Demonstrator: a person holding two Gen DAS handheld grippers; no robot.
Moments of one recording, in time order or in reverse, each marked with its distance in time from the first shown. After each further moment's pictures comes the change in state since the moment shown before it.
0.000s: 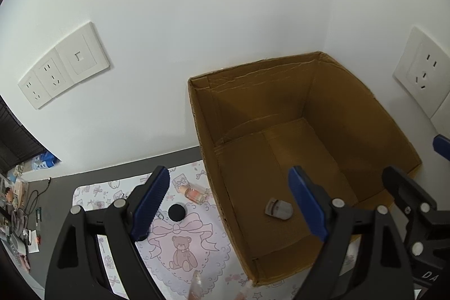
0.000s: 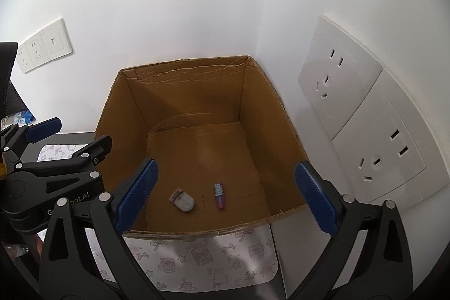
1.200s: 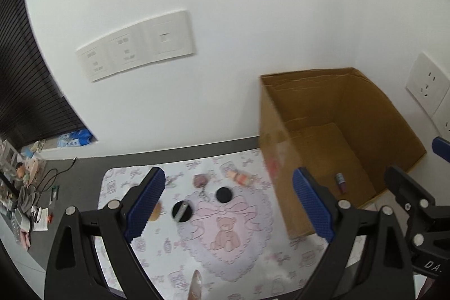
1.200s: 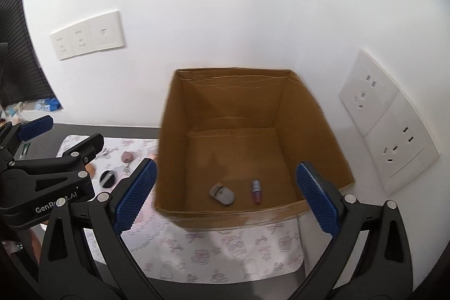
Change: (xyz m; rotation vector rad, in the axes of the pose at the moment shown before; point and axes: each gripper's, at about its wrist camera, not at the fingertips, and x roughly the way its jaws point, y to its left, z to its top) left arm -0.065 0.099 -0.052 -0.119 -0.056 0.082; right arm -0.045 0.083 -0.012 -0.080 -0.046 0.050
